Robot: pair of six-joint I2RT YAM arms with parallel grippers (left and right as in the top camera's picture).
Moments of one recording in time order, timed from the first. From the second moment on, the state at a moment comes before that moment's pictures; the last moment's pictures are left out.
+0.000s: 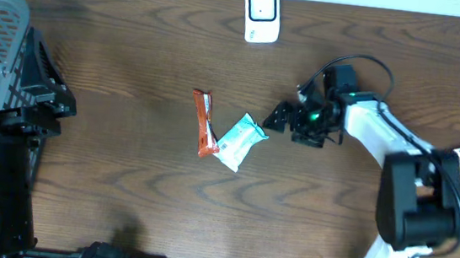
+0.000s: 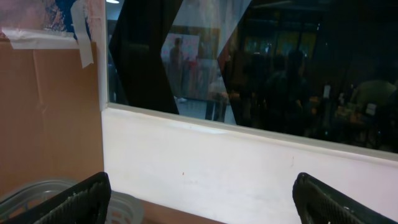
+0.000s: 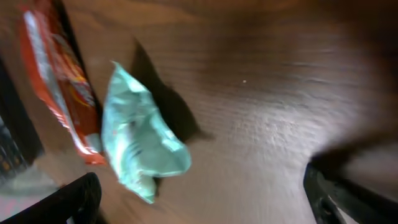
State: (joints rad) left arm -0.26 0.77 1.48 -0.53 -0.48 -0.05; right arm 0.20 1.97 1.19 -0.61 -0.68 0.31
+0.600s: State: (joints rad) left arm -0.26 0.77 1.48 -0.53 -0.48 -0.05; right arm 0.21 2.15 1.25 -0.61 -1.09 0.08
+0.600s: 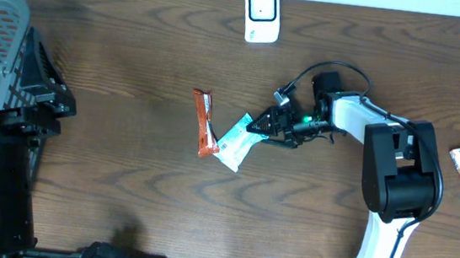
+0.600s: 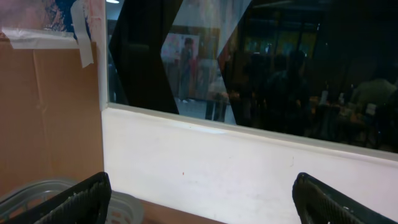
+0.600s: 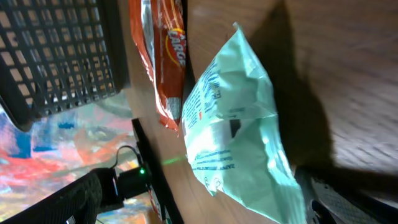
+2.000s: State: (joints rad) left arm -0.26 0.77 1.48 -0.53 -0.48 -0.05; right arm 0.22 1.87 1.19 -0.73 -1.03 0.01
